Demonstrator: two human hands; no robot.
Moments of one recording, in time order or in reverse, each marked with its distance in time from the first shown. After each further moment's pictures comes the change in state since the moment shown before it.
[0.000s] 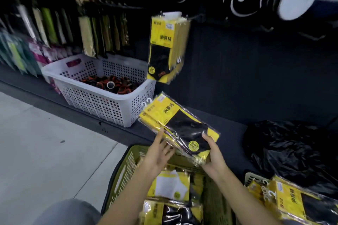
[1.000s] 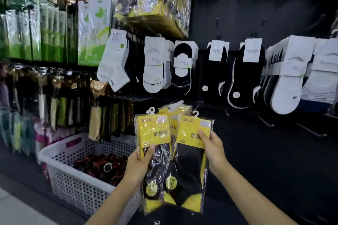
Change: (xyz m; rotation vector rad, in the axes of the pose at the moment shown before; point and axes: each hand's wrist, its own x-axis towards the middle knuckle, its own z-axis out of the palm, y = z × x) left_hand 0.043 0.227 0.058 0.612 0.131 0.772; right_hand 0.073 -0.183 0.196 -0.400 -0.033 -0.716
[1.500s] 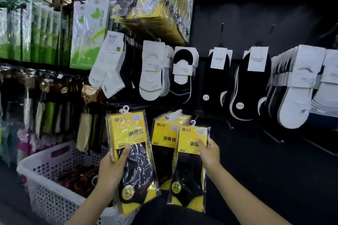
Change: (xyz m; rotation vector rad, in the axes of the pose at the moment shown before) left_hand 0.049 -0.002 -0.029 -0.058 0.178 0.109; right_hand 0.076 0.031 0.006 -0.264 0.143 -0.065
